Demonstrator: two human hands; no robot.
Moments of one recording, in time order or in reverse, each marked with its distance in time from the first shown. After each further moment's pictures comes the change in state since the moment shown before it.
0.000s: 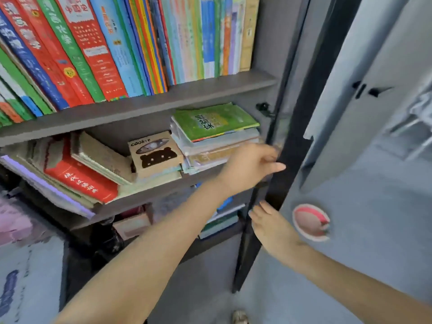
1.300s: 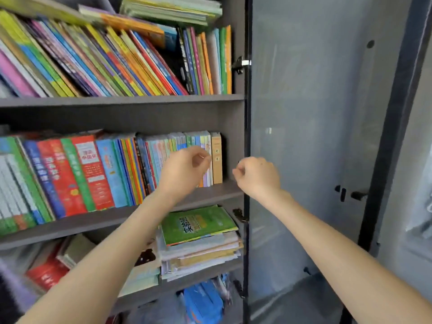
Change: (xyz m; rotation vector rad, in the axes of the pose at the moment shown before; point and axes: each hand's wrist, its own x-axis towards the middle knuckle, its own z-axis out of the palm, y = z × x) left_hand 0.109 0.158 -0.079 0.446 0.577 -0.031; right_hand -0.017 0.303 -0.126 0.822 0.634 0.664
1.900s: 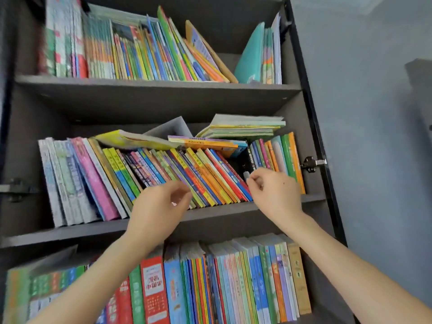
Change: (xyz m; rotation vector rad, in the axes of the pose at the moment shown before) left_hand 0.114 -0.115 -0.202 0.341 0.342 0.195; right_hand 0.169 -0.177 -0.034 0.216 0.570 -0.229
